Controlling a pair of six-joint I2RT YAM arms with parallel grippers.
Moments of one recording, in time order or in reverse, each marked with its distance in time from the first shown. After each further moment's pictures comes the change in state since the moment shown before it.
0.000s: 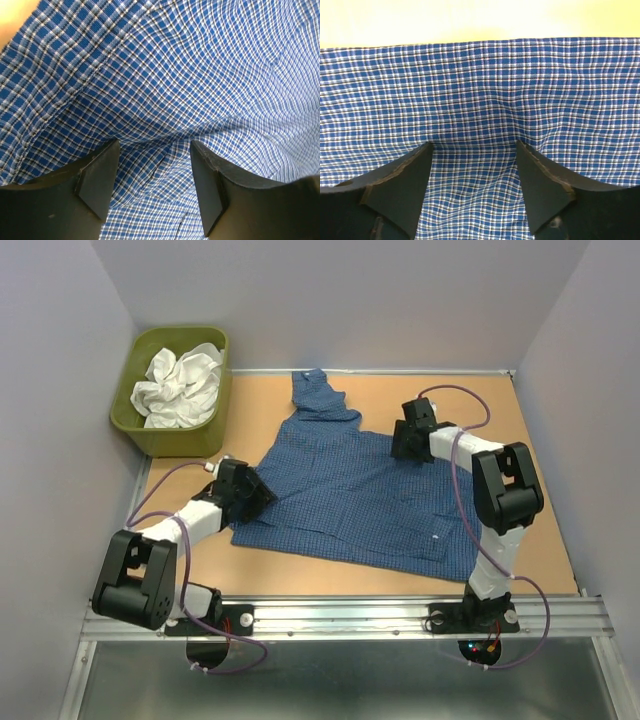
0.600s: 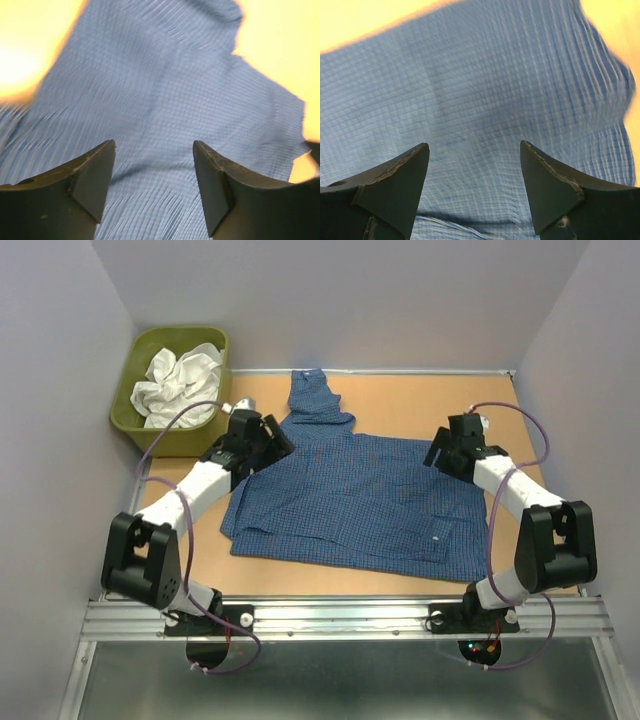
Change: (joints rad) left arm -0.053 0.042 0.365 -0.126 -0.010 0.146; right arm -0.129 -0.454 -0.297 -0.030 -0.028 0.106
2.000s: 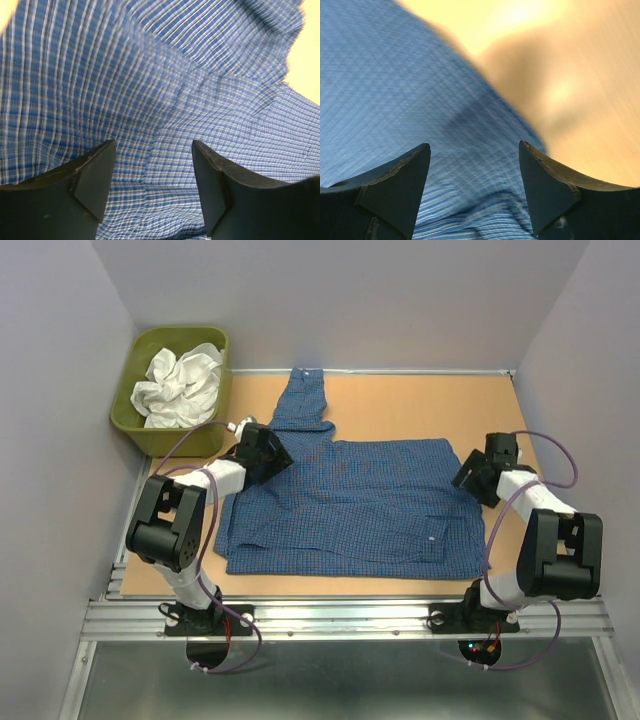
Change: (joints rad) left arm 0.000 0.290 -0.050 0.232 -0.056 -0.100; right arm -0.286 -0.064 -0.223 -0.032 -0.096 0.013
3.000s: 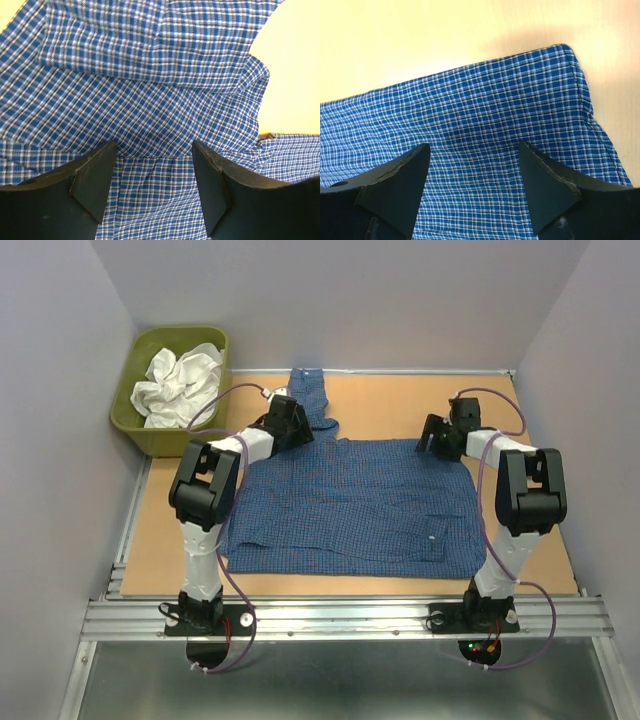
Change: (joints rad) left arm -0.048 0.382 0.482 -0.036 -0.023 0.261; right arm 0.156 0.454 0.417 0.194 -0.237 -0.185
